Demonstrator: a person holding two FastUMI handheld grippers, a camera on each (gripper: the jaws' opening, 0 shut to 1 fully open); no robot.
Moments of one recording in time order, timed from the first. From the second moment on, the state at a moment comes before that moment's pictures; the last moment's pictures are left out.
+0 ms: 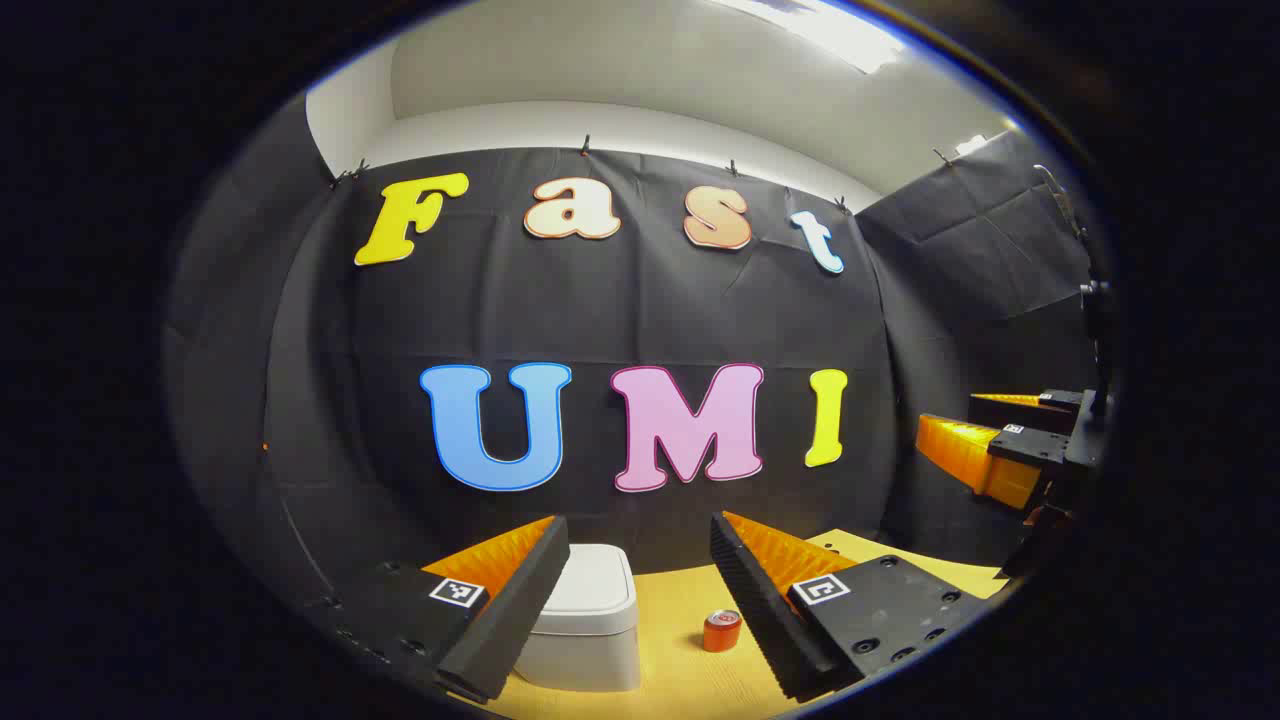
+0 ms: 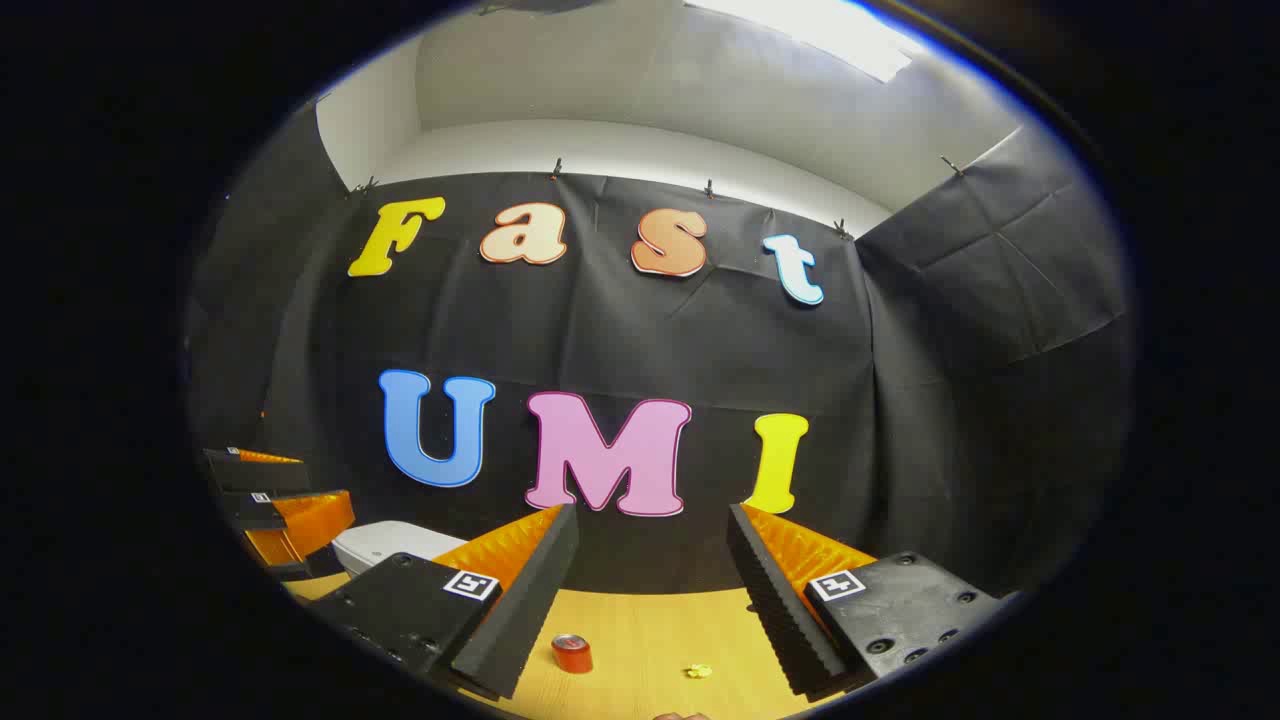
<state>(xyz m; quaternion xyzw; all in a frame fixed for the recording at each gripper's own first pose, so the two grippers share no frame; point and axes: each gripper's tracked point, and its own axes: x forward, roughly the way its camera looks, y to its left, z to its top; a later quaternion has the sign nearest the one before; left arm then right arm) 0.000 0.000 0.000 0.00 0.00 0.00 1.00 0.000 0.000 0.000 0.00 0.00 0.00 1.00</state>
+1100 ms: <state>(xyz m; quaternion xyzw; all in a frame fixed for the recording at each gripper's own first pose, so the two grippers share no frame) 0.016 0.003 0.000 0.00 0.00 -0.01 1.00 0.010 0.010 -0.008 -0.01 0.00 0.01 1.00</state>
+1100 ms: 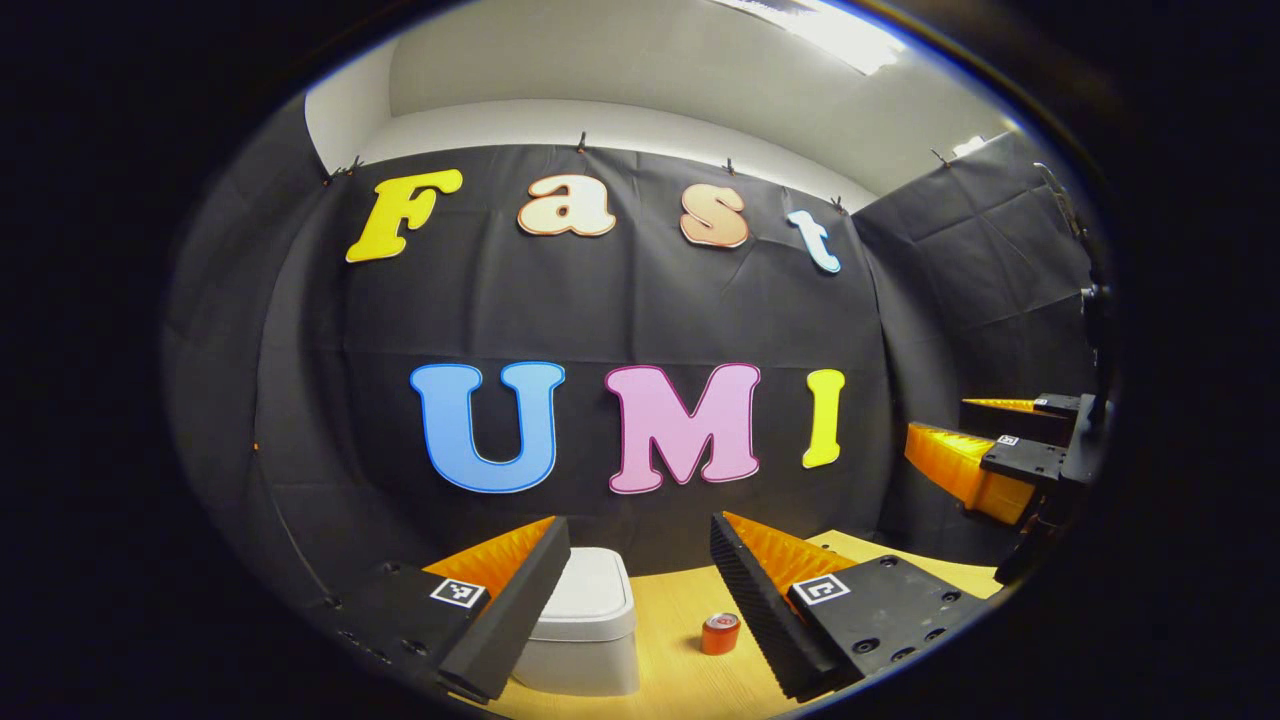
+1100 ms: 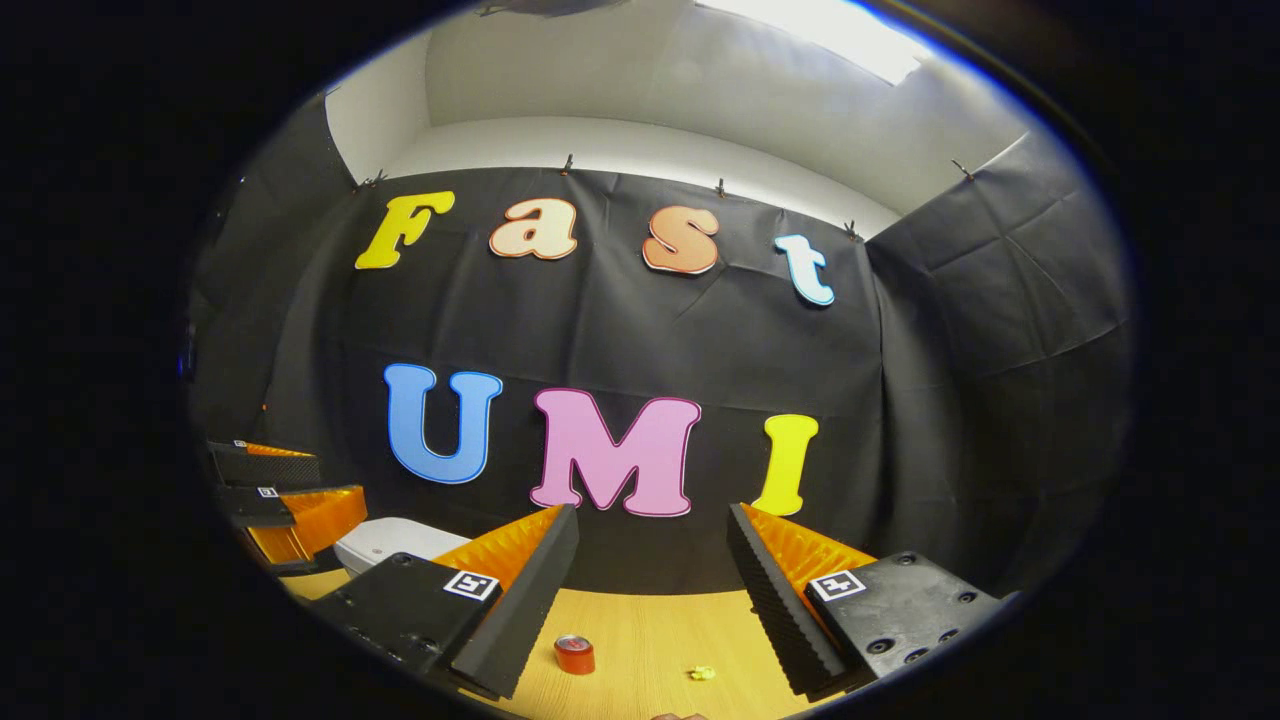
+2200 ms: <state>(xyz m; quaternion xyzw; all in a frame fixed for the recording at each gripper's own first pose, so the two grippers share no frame) 0.112 0.114 -0.171 0.01 0.24 0.09 0.97 0.060 -0.019 -0.134 0.01 0.13 0.02 0.99</state>
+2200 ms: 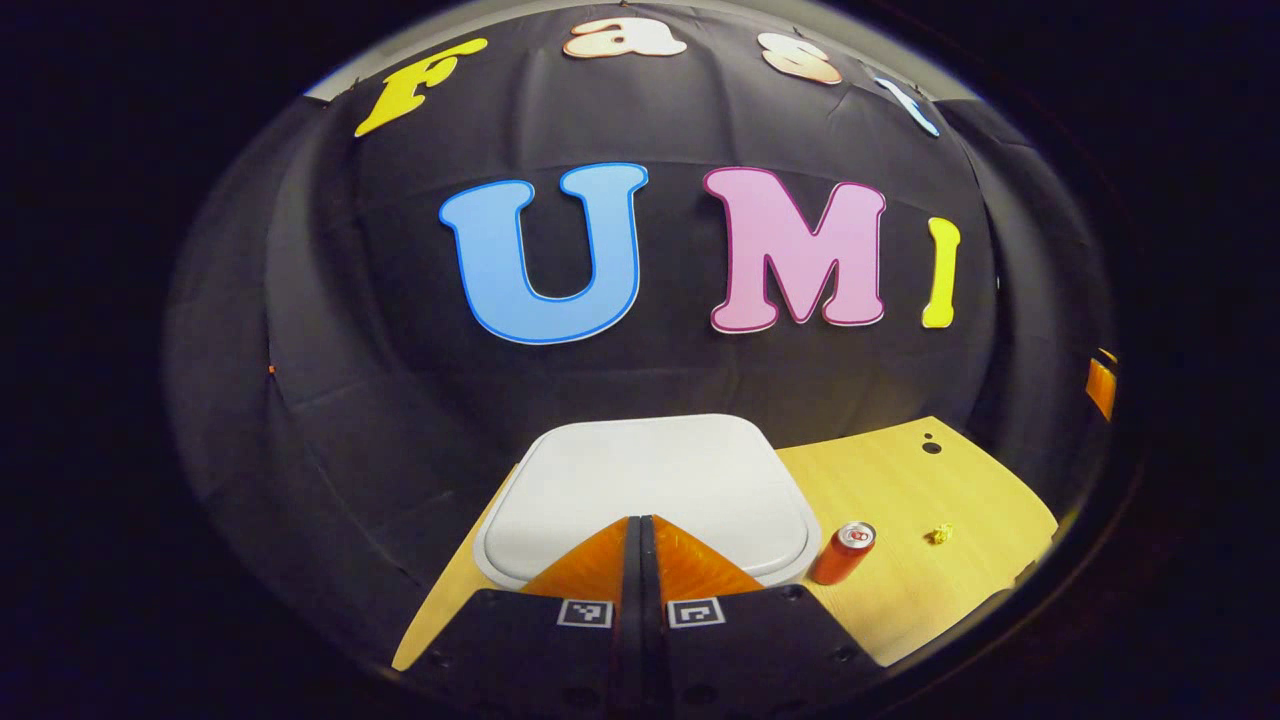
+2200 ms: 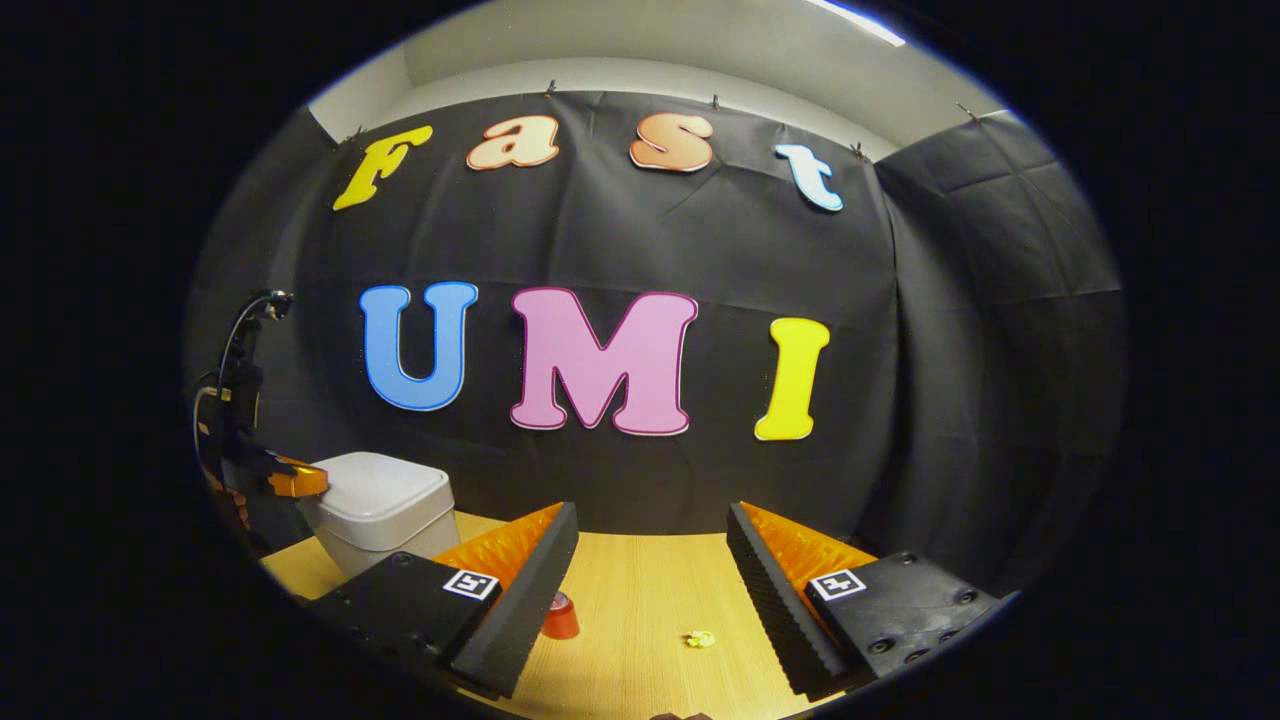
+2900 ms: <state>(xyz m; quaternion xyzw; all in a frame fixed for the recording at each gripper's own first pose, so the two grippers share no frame) 0.129 0.102 -0.137 0.05 0.19 0.10 0.98 0.077 -0.055 -0.165 0.03 0.17 0.02 0.99</state>
